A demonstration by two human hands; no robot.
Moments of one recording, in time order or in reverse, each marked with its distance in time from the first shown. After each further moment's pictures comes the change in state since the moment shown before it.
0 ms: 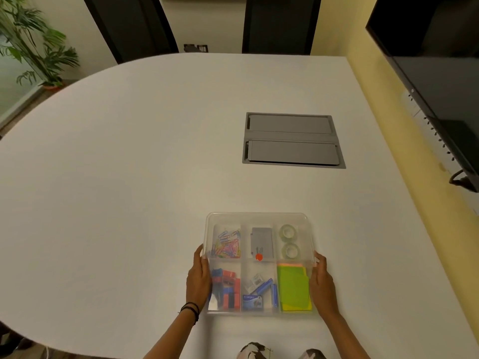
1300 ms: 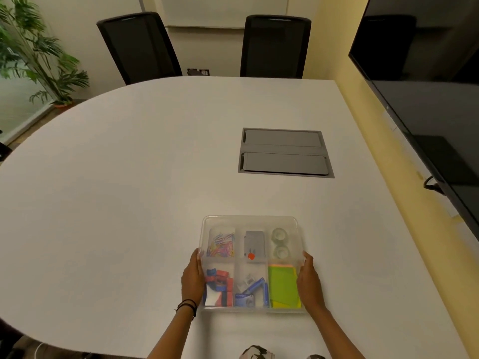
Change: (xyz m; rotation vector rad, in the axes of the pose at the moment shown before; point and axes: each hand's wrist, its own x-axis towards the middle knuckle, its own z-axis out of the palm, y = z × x) left_hand -0.012 0.018 -0.005 -0.126 0.039 -0.065; right_hand -0.009 -0.019 -0.007 -0.020 -0.010 -0.014
